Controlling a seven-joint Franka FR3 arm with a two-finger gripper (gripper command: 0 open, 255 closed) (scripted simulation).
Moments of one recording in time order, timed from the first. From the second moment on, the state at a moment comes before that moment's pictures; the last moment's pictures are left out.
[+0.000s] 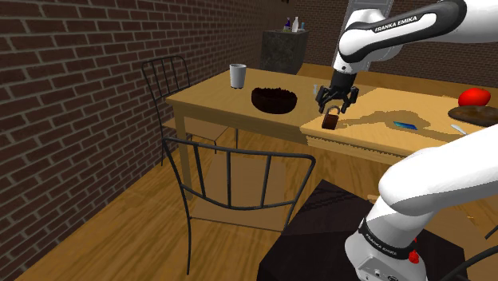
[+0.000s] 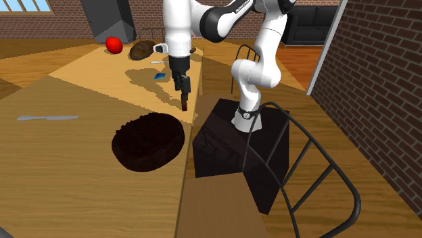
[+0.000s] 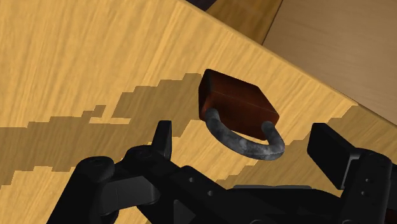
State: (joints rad) arm -0.33 -0.59 -0.31 -2.50 -0.20 1.98 0.24
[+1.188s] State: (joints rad) arm -0.33 -0.60 -0.30 -2.48 -0.20 1.95 0.24
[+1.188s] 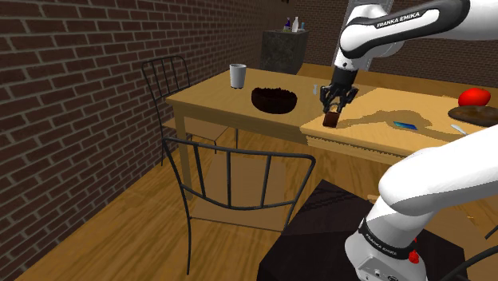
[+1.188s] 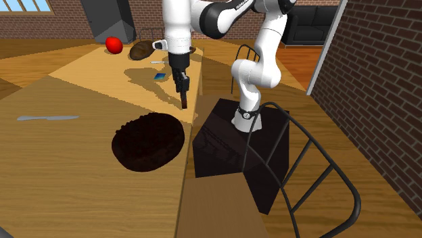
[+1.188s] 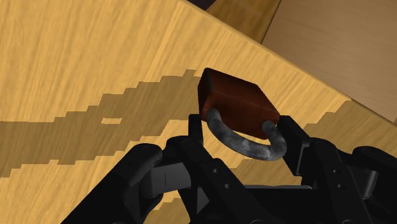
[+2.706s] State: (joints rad) arm -0.32 -0.59 -0.27 -2.16 -0.17 1.65 0.22
